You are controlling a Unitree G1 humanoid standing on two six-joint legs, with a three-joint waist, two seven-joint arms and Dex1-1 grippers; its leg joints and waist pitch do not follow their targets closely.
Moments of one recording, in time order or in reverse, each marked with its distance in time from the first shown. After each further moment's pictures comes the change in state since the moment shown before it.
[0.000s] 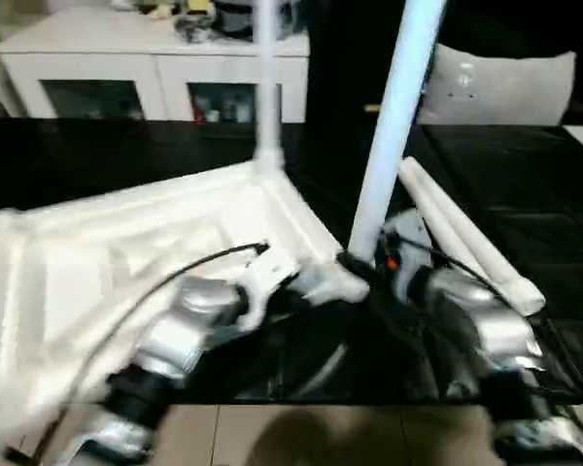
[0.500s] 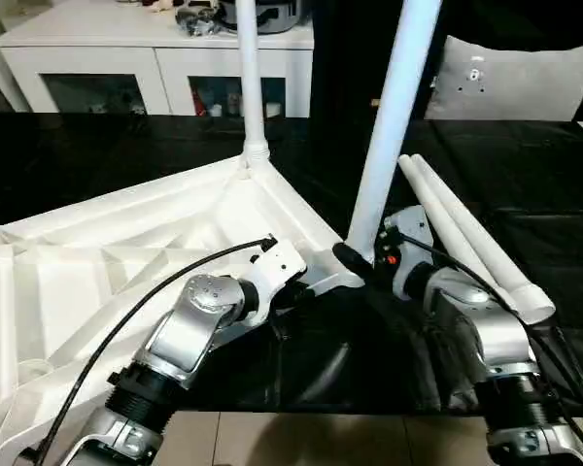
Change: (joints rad) left arm 0.000 0.063 -0.032 -0.022 0.024 -0.077 -0.026; right arm 0.047 -0.042 0.006 -0.043 0.031 -0.079 0.103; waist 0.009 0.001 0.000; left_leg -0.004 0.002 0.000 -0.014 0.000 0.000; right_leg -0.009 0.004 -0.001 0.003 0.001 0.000
